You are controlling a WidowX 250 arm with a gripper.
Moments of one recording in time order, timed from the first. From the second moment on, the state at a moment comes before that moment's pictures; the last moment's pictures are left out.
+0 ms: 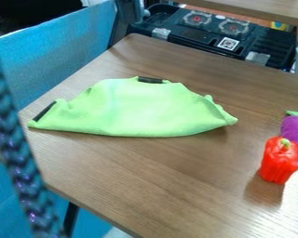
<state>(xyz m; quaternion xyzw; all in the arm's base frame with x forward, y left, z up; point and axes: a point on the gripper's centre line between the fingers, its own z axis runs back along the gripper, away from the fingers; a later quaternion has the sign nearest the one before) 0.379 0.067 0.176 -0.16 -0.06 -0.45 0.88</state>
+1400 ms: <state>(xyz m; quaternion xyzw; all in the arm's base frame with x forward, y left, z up) 0.450 0.101 0.077 -0.09 -0.07 -0.55 0.83</state>
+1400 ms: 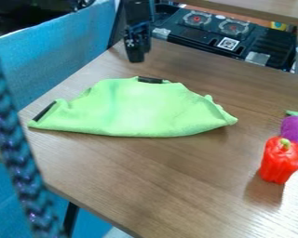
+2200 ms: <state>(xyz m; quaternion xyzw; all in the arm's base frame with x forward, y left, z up) 0.465 0.104 0.032 -0.09 -0.08 -0.57 0.81</state>
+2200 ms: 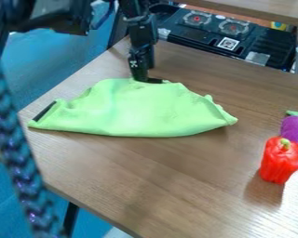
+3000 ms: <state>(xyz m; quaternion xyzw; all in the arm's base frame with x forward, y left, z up) 0.470 0.106 0.020 -0.09 -0.07 -0.57 0.82</state>
